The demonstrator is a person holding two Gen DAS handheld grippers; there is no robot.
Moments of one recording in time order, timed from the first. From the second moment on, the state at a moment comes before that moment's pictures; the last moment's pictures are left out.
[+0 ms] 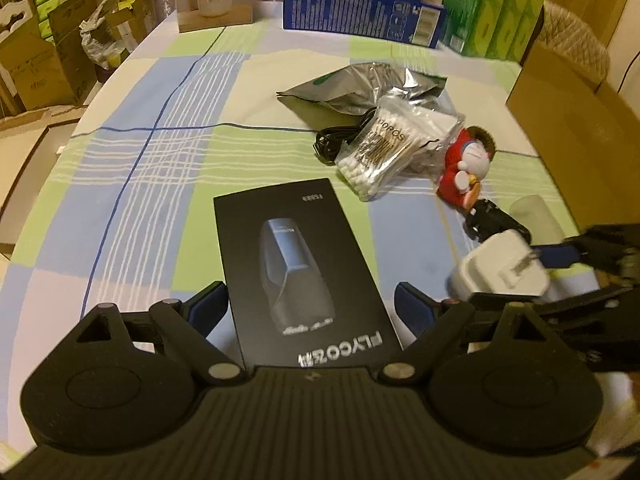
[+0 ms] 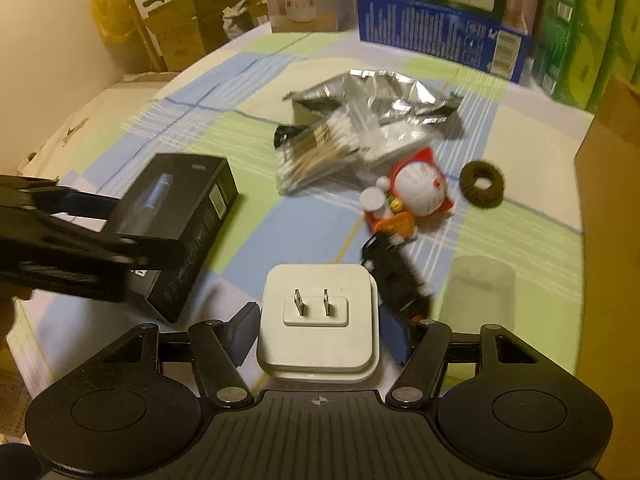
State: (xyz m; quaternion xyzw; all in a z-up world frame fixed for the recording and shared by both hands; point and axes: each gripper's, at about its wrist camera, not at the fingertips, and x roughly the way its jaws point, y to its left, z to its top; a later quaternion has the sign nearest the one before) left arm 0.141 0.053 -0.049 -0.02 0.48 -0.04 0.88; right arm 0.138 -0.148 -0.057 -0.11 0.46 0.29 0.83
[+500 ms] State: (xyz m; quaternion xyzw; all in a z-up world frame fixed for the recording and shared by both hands) left arm 0.148 0.049 -0.041 0.01 0.50 -0.02 0.87; right arm 0.128 -0.173 -0.023 -0.08 0.44 0.27 0.85
